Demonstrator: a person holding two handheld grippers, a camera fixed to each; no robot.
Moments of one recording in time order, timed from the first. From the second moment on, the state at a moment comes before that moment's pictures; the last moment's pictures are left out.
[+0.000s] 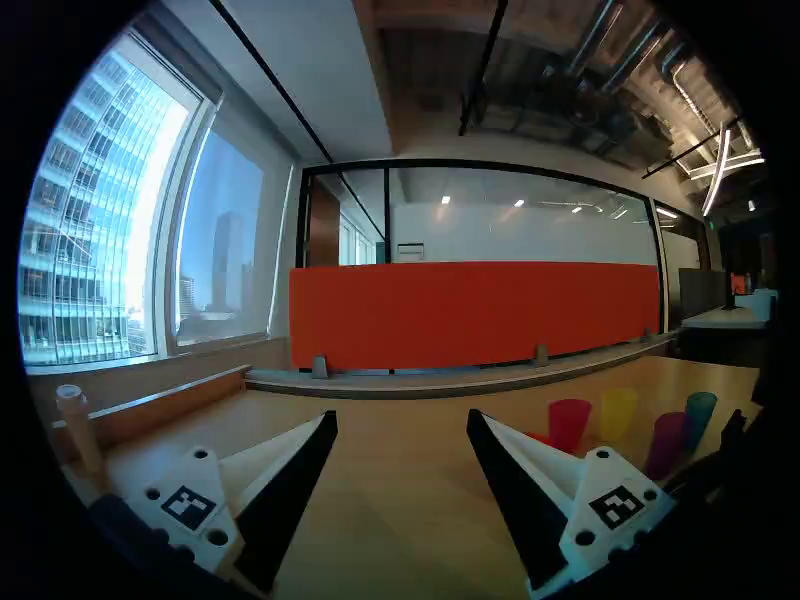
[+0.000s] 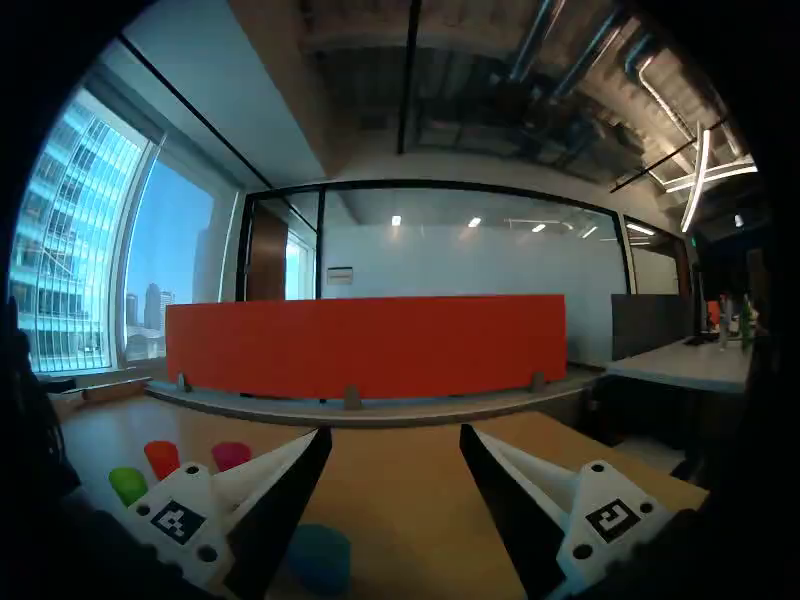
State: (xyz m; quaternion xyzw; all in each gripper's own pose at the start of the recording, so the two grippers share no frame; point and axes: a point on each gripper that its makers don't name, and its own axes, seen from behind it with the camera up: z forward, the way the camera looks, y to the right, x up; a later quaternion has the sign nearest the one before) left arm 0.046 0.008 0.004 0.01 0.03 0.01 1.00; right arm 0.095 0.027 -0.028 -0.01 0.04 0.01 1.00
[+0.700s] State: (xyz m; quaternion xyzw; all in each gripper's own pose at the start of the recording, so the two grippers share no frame) left arm 0.018 0.000 -0.003 0.00 0.02 0.00 1.00; right arm 0.095 0.029 -0.032 -0.02 0.03 0.03 1.00
